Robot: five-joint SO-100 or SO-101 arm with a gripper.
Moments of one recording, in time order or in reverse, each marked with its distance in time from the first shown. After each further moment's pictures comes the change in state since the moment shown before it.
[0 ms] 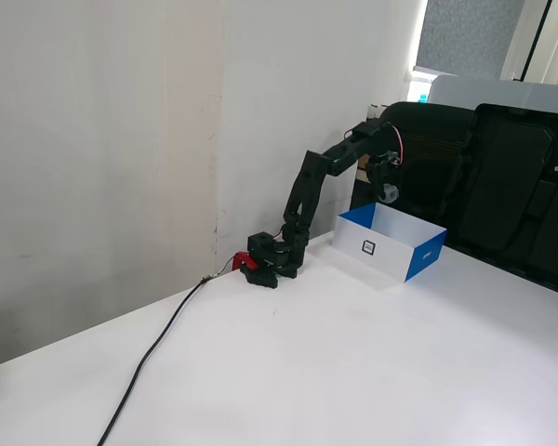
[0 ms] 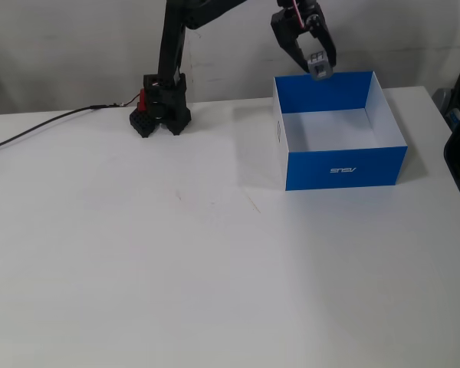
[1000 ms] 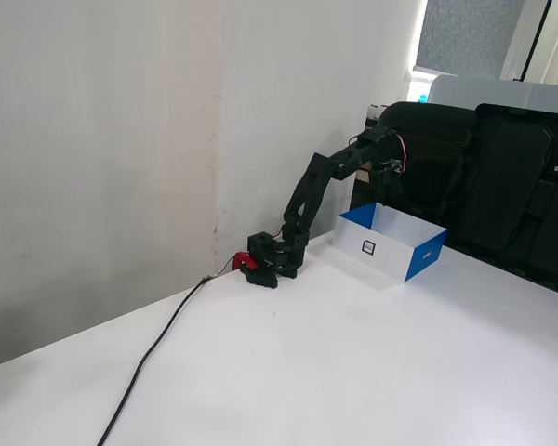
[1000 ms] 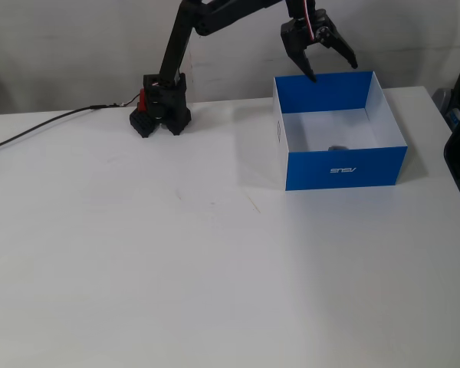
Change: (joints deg) arm -0.6 -8.2 -5.4 0.0 0.0
